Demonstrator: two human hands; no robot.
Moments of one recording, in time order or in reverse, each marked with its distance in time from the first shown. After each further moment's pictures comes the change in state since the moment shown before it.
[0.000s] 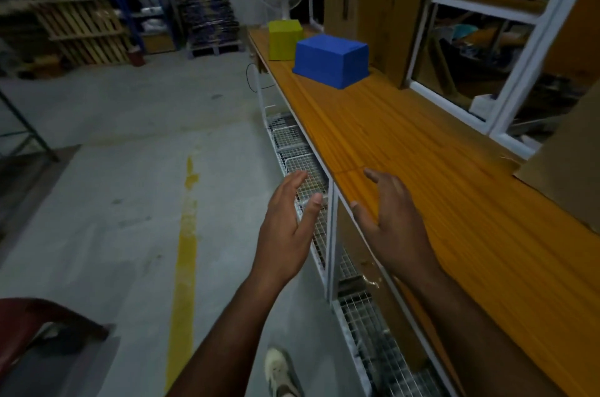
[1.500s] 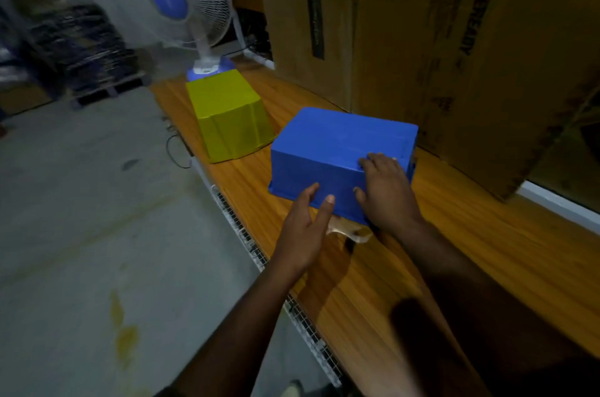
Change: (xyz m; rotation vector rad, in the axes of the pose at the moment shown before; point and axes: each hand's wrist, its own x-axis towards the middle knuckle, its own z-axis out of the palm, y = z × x) left_hand 0.807 -0.266 0.127 -0.238 -0.457 -0.108; right_hand 0.772 0.245 0.300 -0.601 -0.043 0.269
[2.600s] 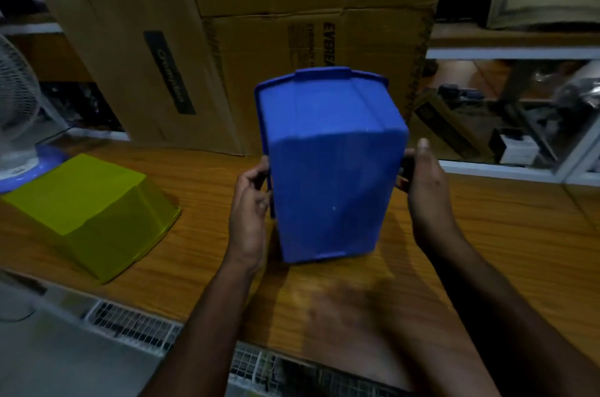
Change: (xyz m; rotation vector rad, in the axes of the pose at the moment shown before) left_hand 0.114 0.026 -0.044 -0.704 -0.441 0.192; right_hand -0.063 -0.038 -0.091 0.954 0.861 0.811
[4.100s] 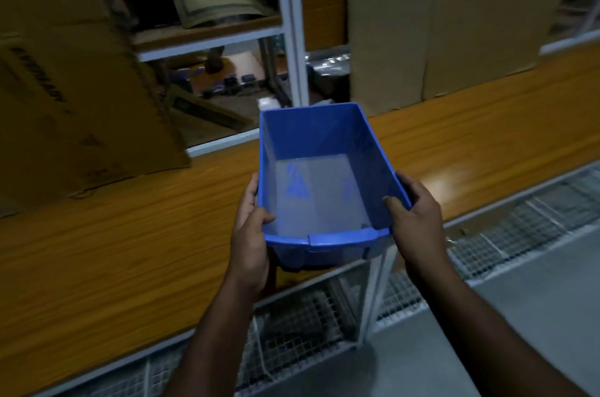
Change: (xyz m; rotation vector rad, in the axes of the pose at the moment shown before) left_hand -0.252 -0.042 0.269 -0.015 -0.529 -0.320; right_hand -0.210 0.015 -0.367 -0.167 0.574 0.053
